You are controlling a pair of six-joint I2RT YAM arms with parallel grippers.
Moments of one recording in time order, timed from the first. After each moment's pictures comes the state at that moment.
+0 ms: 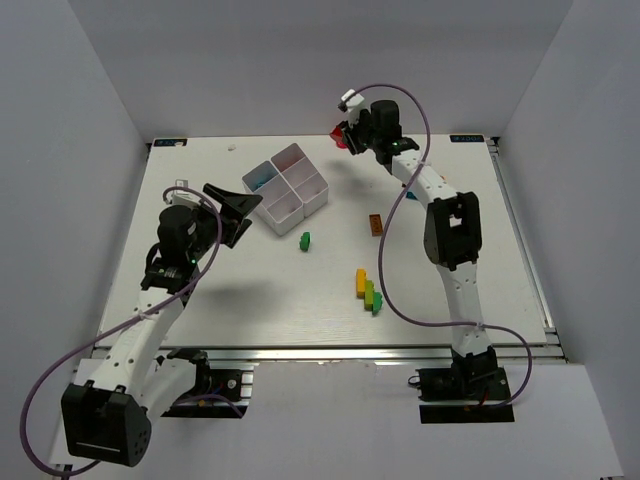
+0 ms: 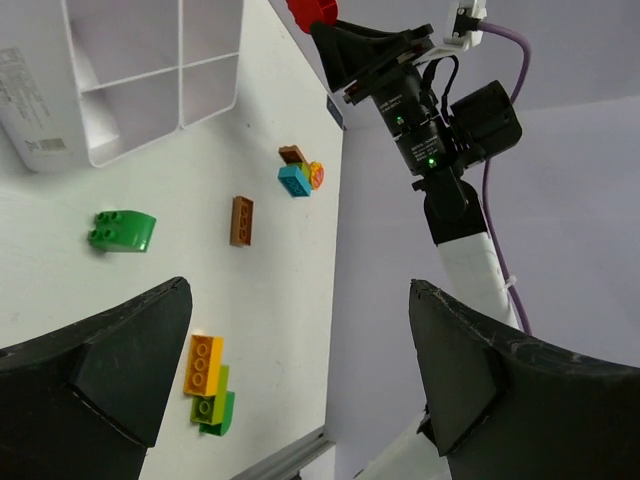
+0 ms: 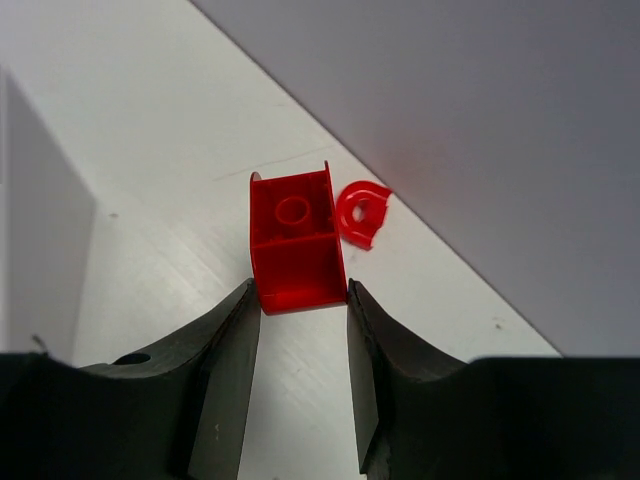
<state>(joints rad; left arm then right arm) -0.17 0.93 0.69 0.02 0.27 -1.17 0.36 2.39 2.16 -0.15 -0.30 -0.38</state>
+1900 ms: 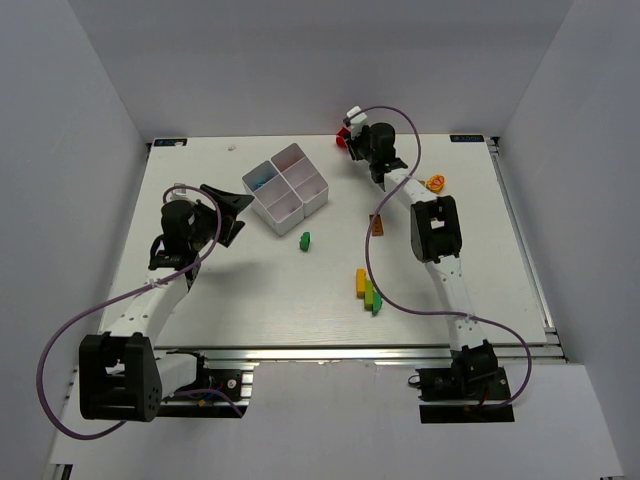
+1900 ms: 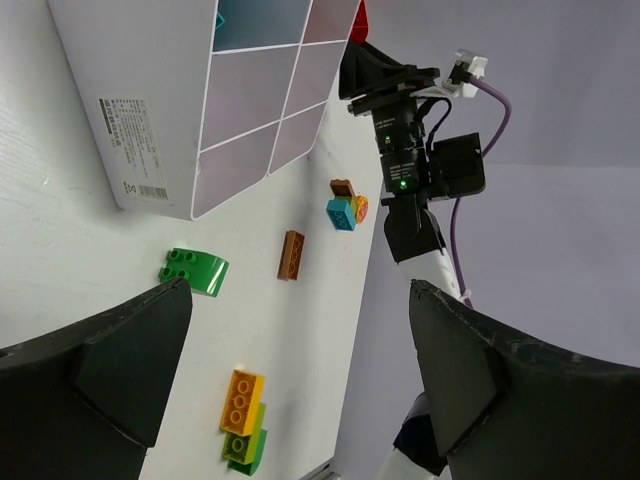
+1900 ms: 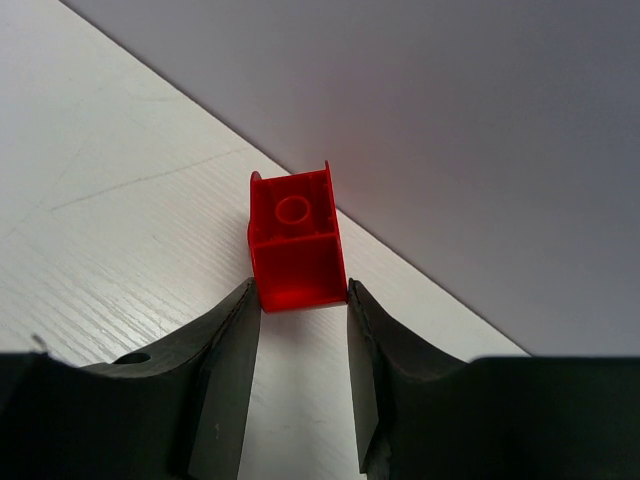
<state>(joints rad) -0.05 1.16 0.64 0.19 0.33 -1.17 0.33 2.76 2.35 0.22 -0.21 -0.37</state>
